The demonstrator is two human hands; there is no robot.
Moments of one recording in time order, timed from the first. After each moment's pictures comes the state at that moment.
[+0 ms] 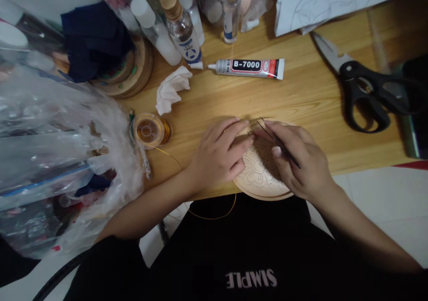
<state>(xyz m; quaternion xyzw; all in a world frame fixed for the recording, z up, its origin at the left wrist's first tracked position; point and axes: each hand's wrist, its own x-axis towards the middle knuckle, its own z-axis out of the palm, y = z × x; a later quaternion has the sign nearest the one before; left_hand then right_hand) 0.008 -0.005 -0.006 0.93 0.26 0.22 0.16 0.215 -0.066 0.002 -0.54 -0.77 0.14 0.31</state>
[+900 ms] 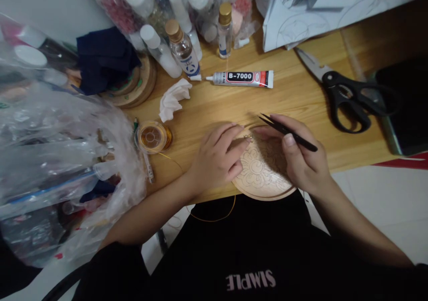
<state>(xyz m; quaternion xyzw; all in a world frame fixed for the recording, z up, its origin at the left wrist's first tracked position) 0.010 -0.006 -0.007 0.92 0.26 0.24 0.15 0.215 -0.069 0.000 -0.59 -0.60 0.32 0.44</state>
